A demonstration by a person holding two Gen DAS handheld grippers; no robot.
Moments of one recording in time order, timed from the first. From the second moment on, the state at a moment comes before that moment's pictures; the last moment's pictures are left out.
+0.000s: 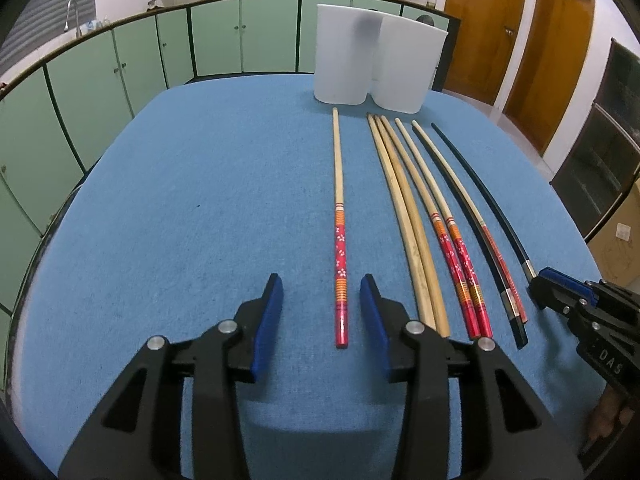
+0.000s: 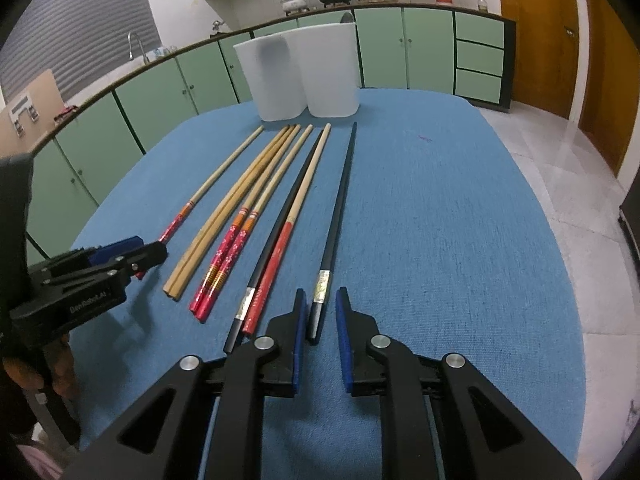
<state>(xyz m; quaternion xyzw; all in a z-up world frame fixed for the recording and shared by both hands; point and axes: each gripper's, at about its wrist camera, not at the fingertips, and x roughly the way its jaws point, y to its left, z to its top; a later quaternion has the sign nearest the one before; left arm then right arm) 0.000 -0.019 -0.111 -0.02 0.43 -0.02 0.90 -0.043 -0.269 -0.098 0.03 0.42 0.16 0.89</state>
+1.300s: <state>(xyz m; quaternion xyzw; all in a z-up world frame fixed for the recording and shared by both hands) -0.006 -0.024 -0.110 0.00 0.43 -0.04 0.90 -0.051 -0.264 -0.097 0.00 0.41 0.16 0.90</state>
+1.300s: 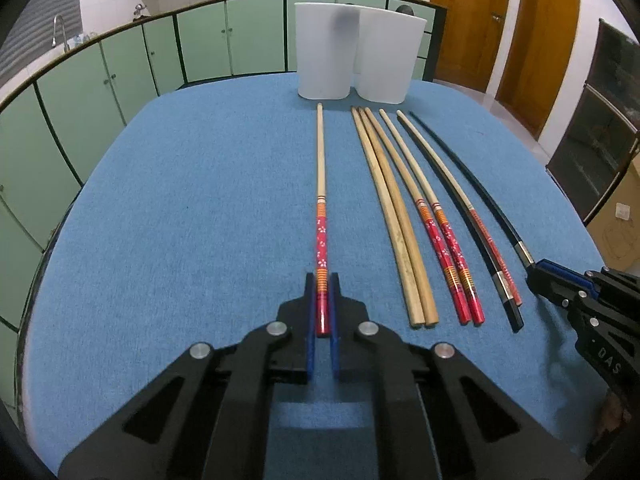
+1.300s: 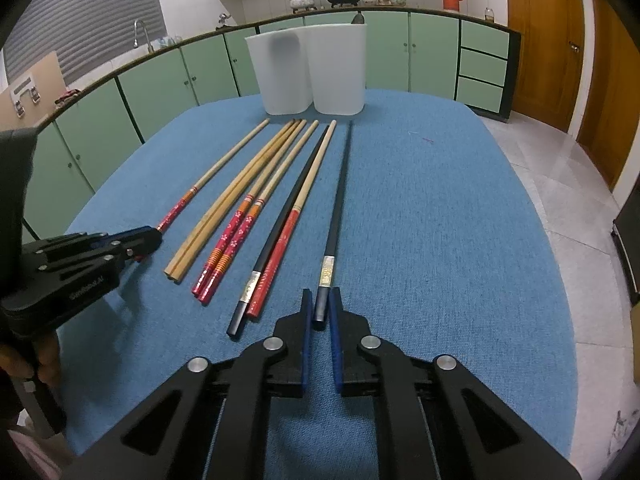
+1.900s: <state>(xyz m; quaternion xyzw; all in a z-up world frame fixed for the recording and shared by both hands) -0.019 -0.012 -0.023 -0.01 0.35 -0.06 0.93 -0.049 -0.305 -0.018 0.07 0.33 0.17 0.93</state>
